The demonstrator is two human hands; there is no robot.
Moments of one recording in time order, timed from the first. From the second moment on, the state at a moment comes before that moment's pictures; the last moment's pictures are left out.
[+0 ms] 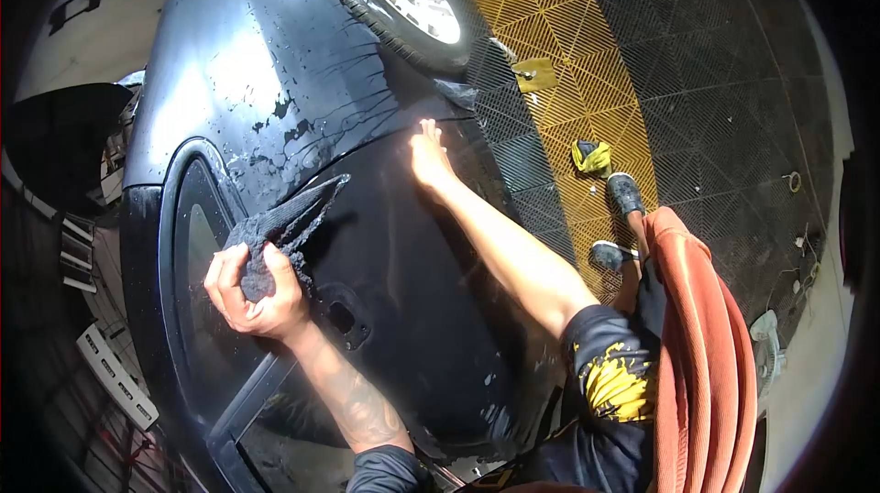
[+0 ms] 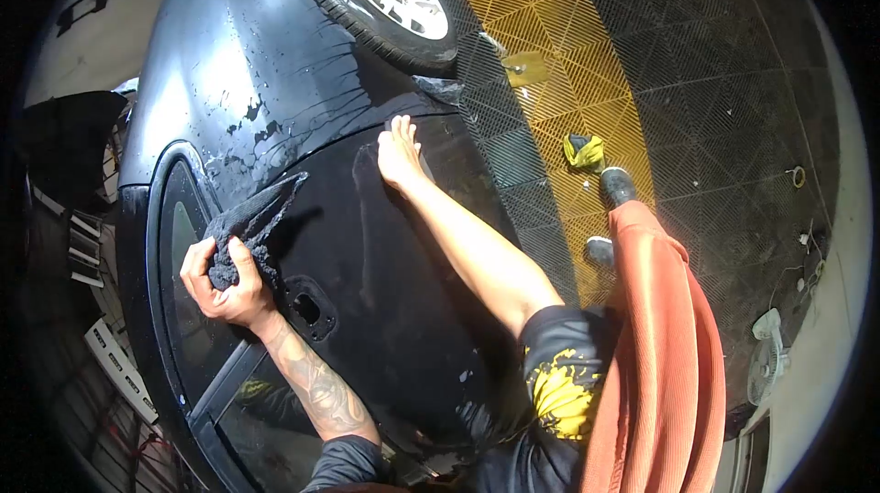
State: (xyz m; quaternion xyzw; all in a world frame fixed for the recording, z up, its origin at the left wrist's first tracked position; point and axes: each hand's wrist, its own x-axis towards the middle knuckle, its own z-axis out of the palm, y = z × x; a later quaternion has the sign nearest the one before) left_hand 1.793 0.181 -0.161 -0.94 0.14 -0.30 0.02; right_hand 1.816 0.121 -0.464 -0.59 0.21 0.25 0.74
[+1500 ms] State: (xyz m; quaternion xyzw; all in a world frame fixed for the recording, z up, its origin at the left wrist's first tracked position) left_hand 1.636 0.176 -0.150 -0.86 0.13 -0.29 0.41; right_hand 1.787 0.083 -0.538 -0.44 -0.49 -0.12 0.74
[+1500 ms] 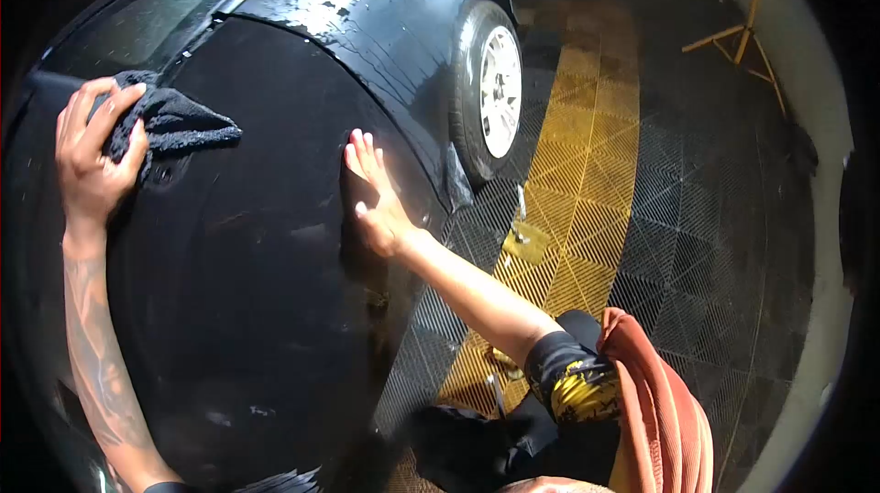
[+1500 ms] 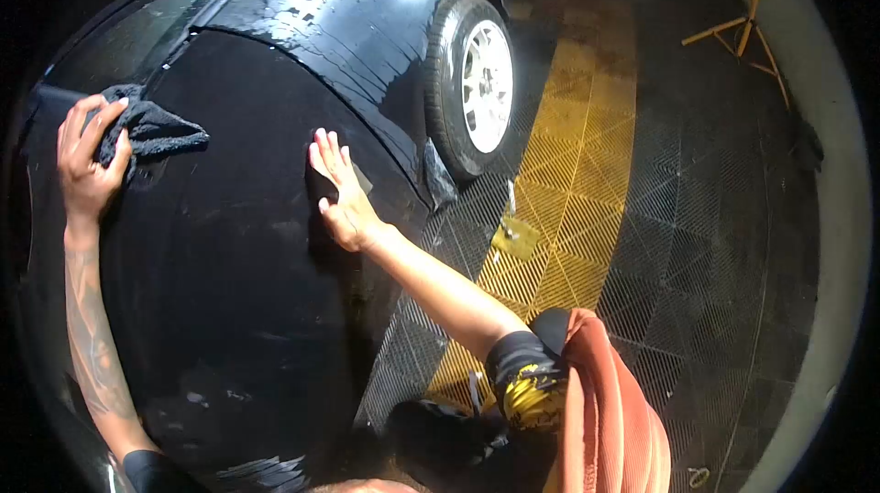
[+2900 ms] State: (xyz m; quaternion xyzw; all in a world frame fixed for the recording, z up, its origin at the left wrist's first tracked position) left_hand 1.657 0.217 -0.152 -0.86 0.20 -0.33 0.32; right_hand 1.830 0.100 -0.543 -0.48 -0.55 -0.21 0.65
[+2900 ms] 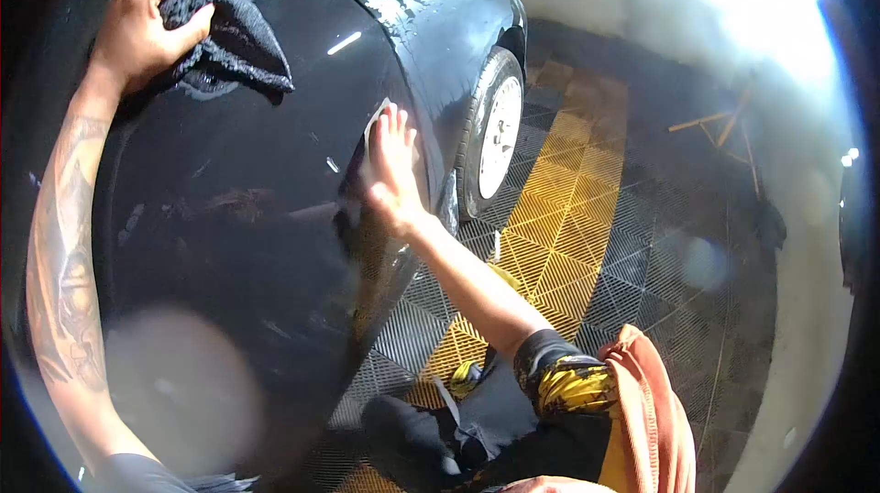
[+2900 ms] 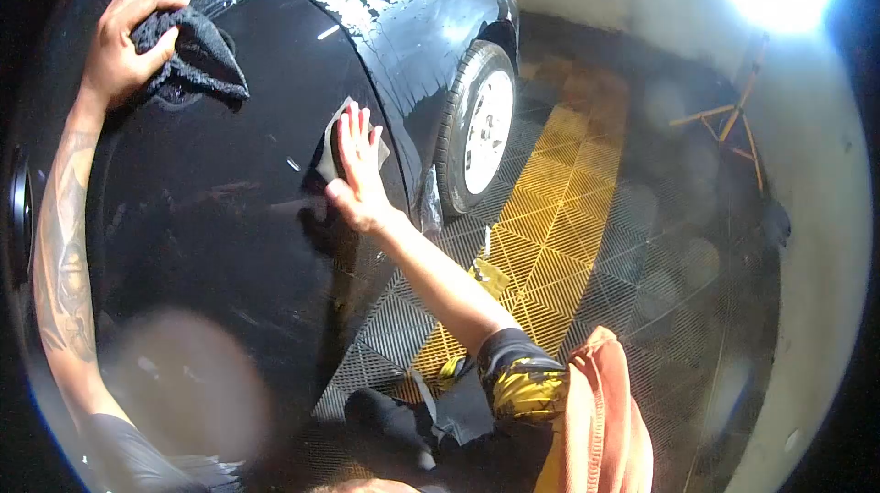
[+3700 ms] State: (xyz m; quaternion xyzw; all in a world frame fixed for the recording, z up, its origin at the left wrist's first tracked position) left_hand 1.666 0.186 -0.165 -0.85 0.16 -0.42 0.28; right_hand 1.896 0.118 -0.564 -0.36 -0.44 0.03 0.82
